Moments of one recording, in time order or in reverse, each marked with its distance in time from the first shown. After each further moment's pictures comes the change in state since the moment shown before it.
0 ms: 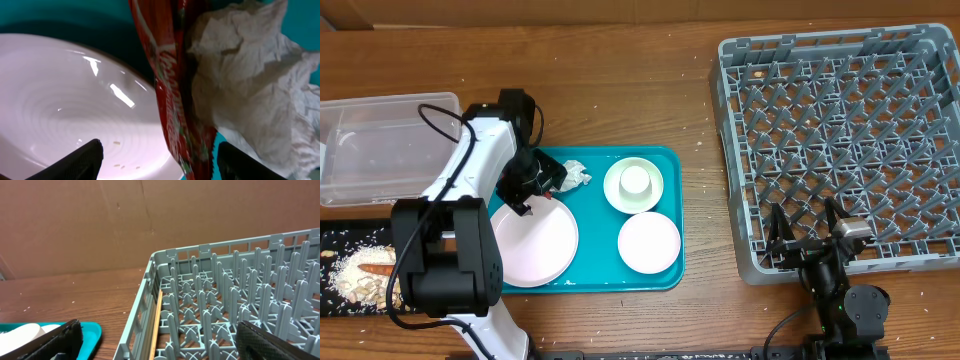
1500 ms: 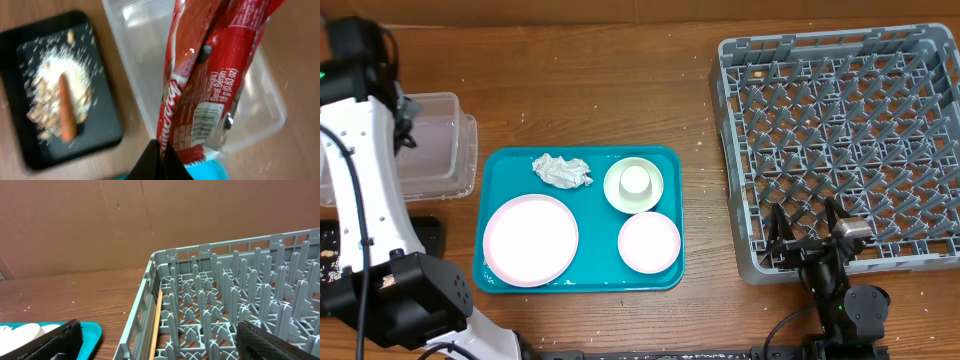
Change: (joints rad) left arm 0.354 -0.090 0.549 -0.171 -0.486 -0.021; right arm 0.000 0.000 0.000 0.000 0.000 0.000
